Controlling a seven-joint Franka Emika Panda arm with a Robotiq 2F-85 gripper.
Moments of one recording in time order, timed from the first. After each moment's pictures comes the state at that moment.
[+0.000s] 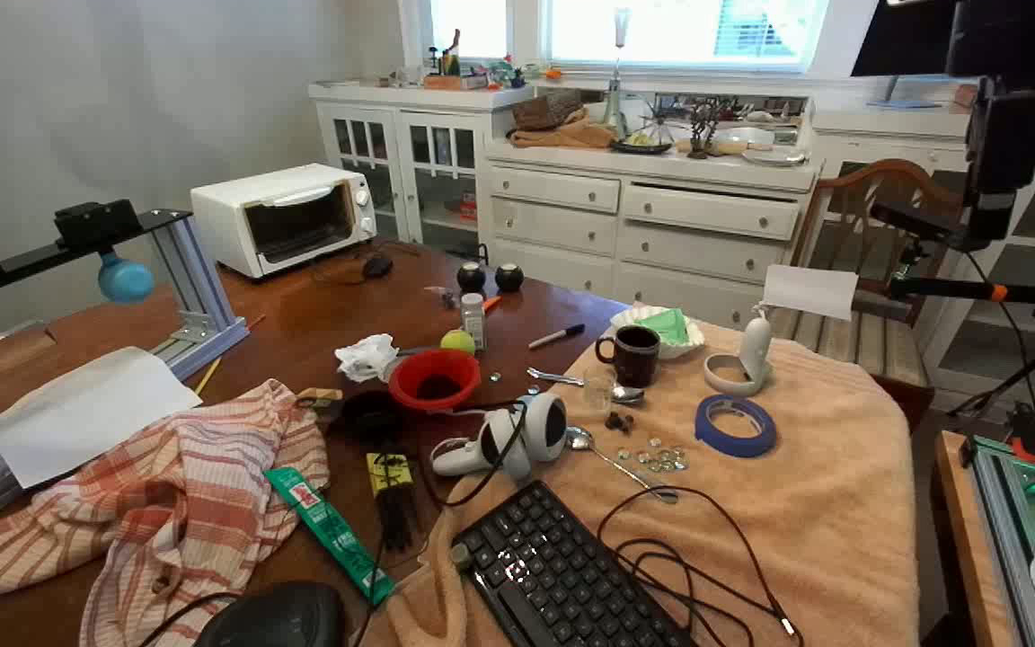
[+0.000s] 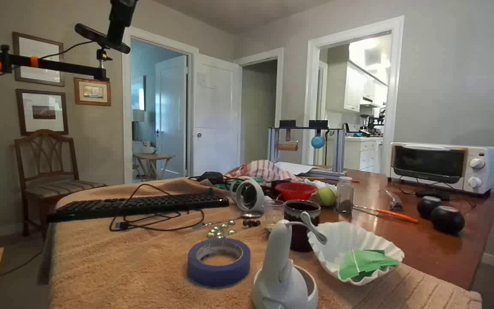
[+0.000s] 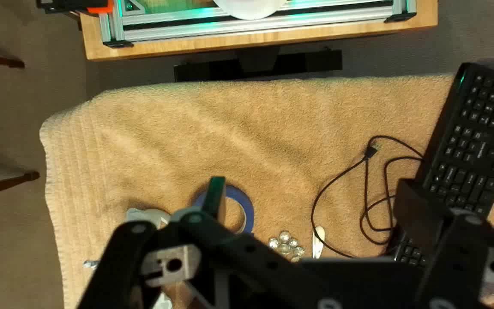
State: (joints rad) arm 0.01 -0.78 0.04 -2.47 0.01 1.48 0.13
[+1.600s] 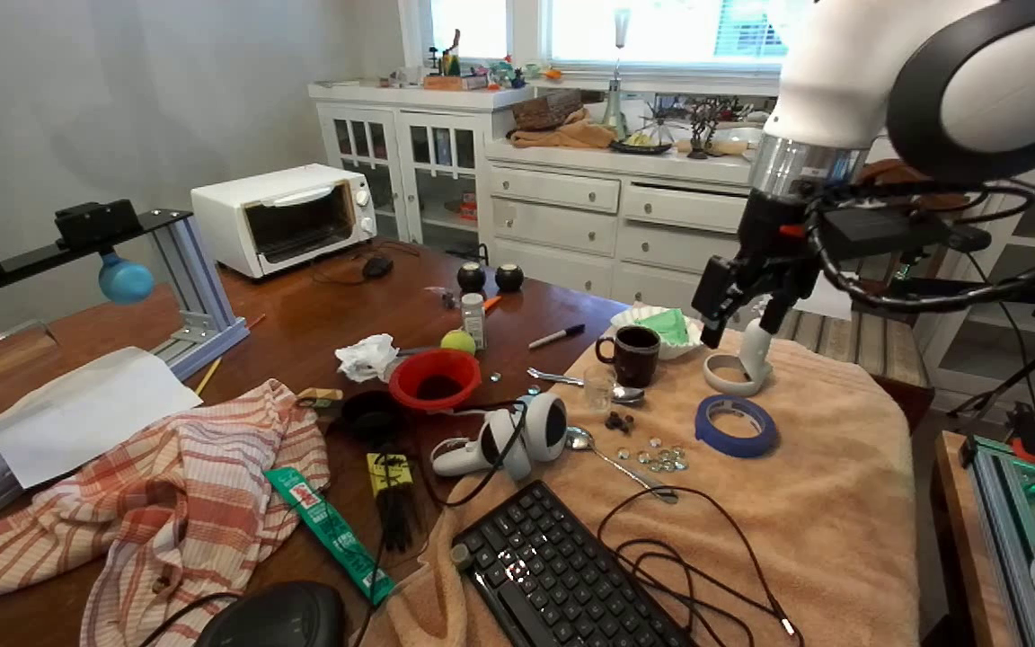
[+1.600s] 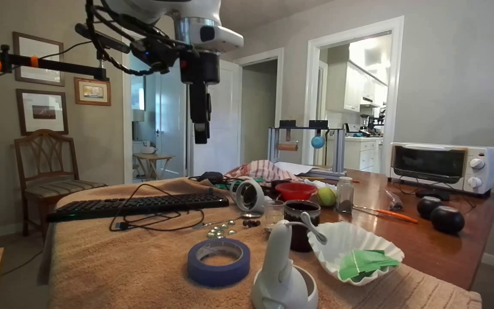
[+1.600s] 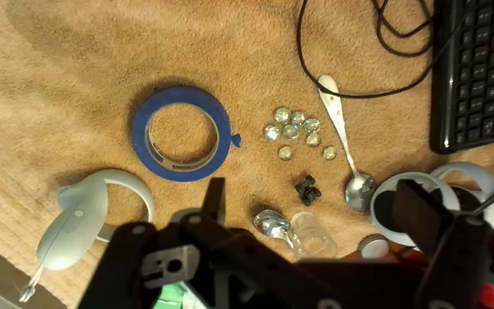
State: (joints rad) arm -0.11 -0.40 0.15 -2.67 0.08 2.36 0.56
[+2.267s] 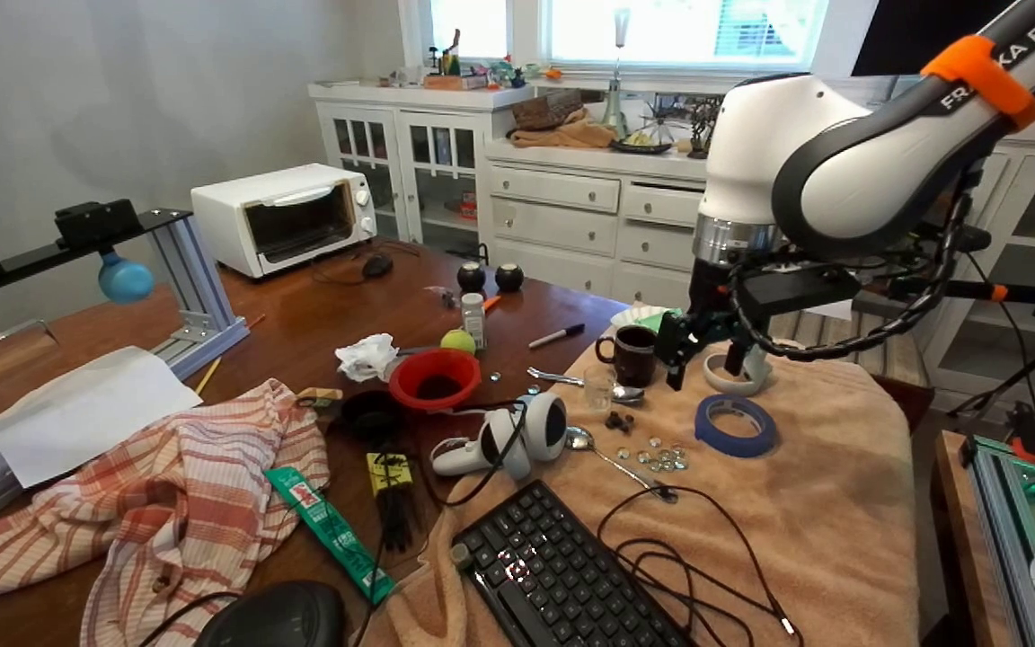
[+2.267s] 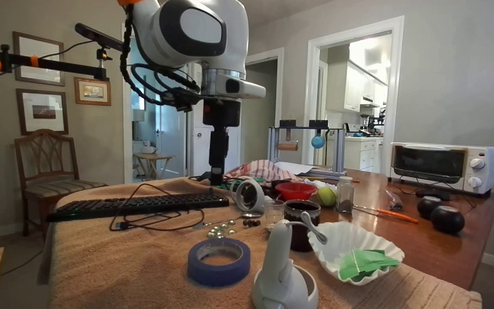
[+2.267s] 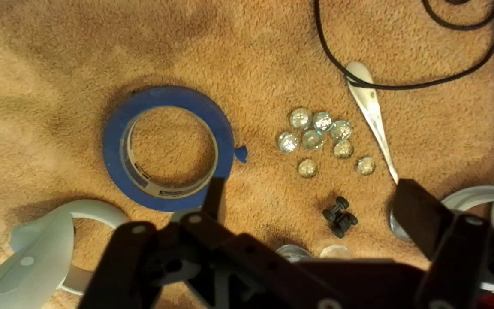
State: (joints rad) arm -0.11 -0.09 0.11 -2.58 0.06 2.49 0.58
